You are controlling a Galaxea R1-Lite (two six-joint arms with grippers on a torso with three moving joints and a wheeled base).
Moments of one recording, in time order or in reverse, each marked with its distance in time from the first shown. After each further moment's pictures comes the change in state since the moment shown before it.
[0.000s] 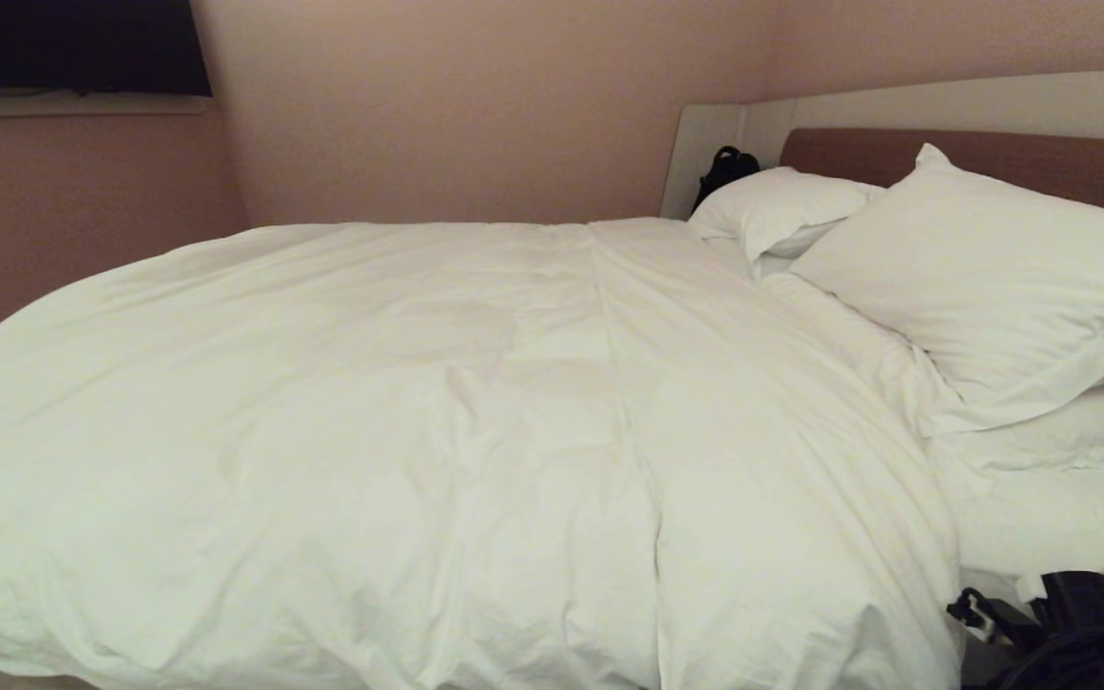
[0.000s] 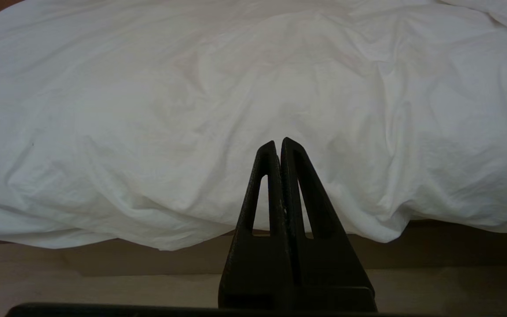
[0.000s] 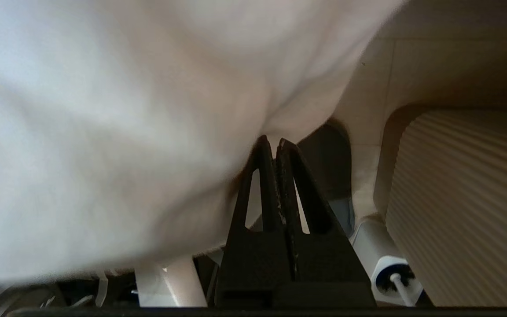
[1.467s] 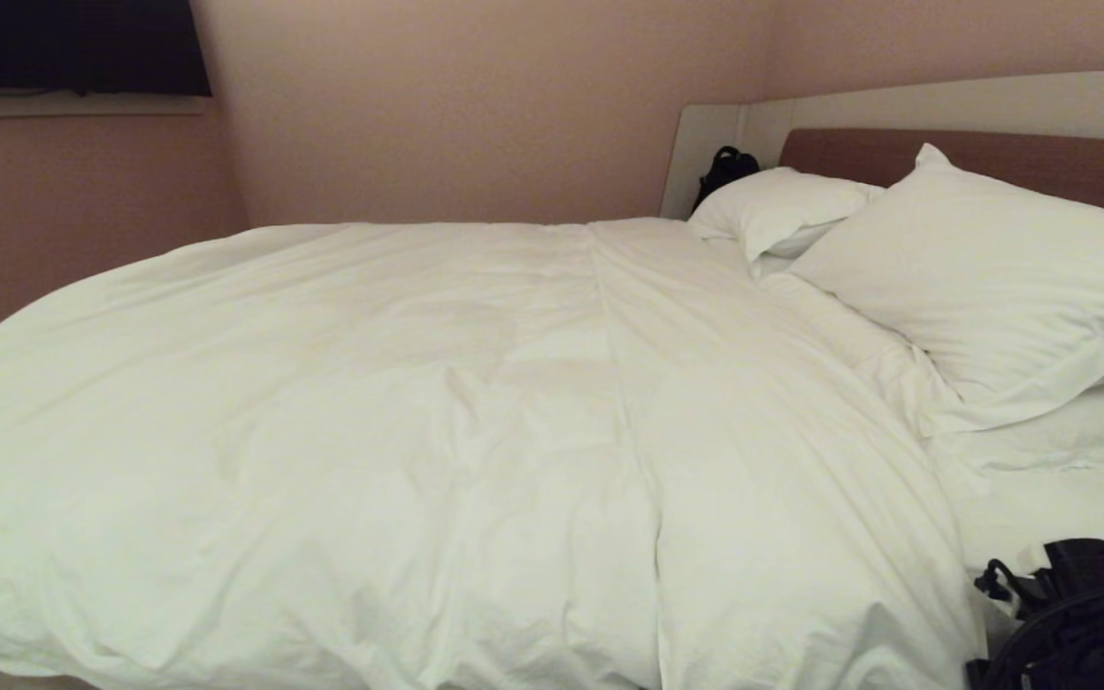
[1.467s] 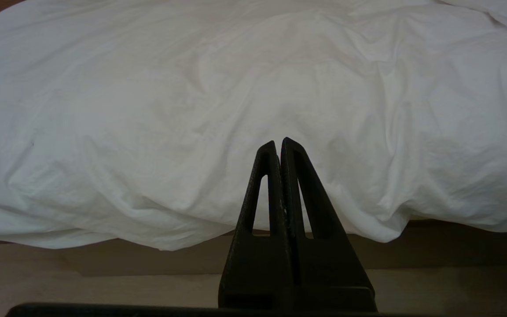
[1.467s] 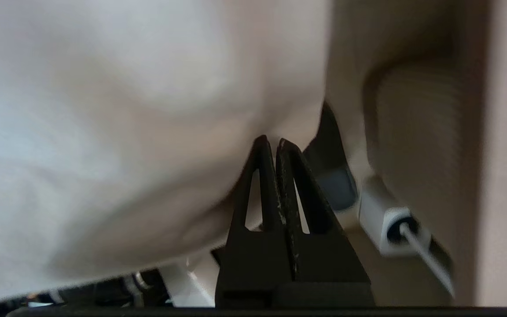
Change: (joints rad) left arm 0.000 0.000 0.000 0.000 0.000 0.001; right arm 0.048 -0.156 -0.091 0.255 -0.166 0.232
